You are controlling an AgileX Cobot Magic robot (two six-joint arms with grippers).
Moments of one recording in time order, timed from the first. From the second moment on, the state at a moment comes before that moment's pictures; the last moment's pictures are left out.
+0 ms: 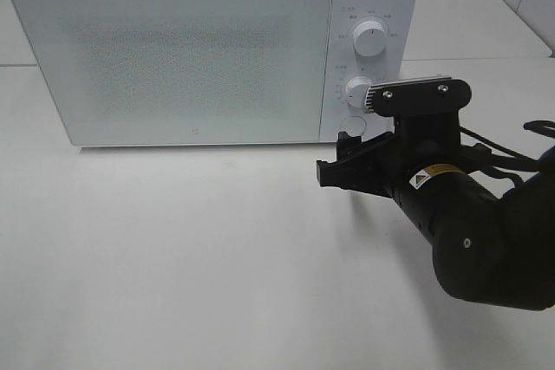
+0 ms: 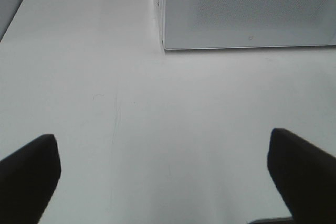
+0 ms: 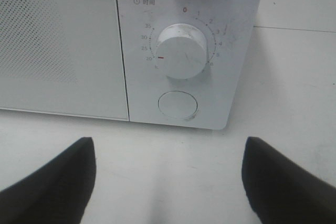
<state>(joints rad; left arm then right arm) 0.02 0.00 -0.50 -0.14 1.05 0.09 0.77 1.82 -0.49 0.82 -1.07 -0.24</state>
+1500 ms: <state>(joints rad) 0.02 0.00 -0.50 -0.14 1.05 0.09 0.77 1.91 -0.55 0.87 -1.02 1.34</state>
